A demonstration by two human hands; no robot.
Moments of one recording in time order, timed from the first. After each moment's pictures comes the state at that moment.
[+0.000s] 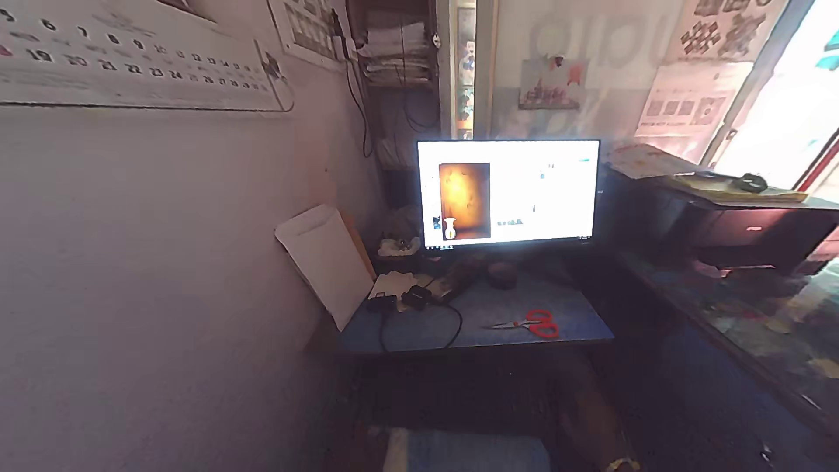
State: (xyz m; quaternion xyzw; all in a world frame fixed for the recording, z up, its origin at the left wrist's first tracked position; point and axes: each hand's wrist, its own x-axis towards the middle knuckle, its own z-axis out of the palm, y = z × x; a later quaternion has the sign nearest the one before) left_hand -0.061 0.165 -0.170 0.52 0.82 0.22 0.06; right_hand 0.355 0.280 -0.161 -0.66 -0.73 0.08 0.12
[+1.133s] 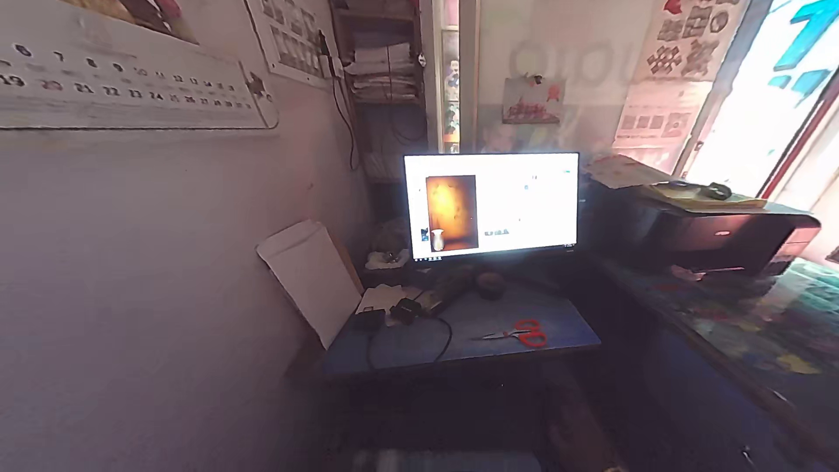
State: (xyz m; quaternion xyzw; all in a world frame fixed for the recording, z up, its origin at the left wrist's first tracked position) left_hand -0.076 0.162 -0.216 0.54 0.81 0.24 0.05; right_hand 0.357 0.271 -0.165 -0.60 -0.78 0.05 0.17
